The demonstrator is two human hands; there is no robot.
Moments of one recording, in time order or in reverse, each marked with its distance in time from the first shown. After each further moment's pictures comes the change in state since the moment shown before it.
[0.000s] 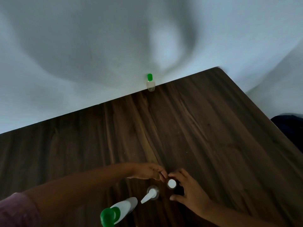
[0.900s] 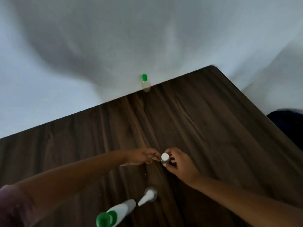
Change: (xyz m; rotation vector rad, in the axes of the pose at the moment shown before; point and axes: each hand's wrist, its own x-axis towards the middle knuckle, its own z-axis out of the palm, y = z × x) left_hand 0.002 -0.001 -0.043 -0.111 0.115 0.062; right_hand 0.060 -0.003 -0.026 0.049 0.251 -0.092
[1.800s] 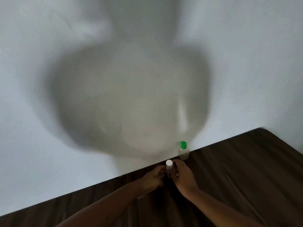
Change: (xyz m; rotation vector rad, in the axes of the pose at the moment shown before) left_hand 0.036 -0.011 -0.212 -0.153 0.561 0.109; right_hand 0.299 -0.039 0.032 0.154 0.274 -0.044
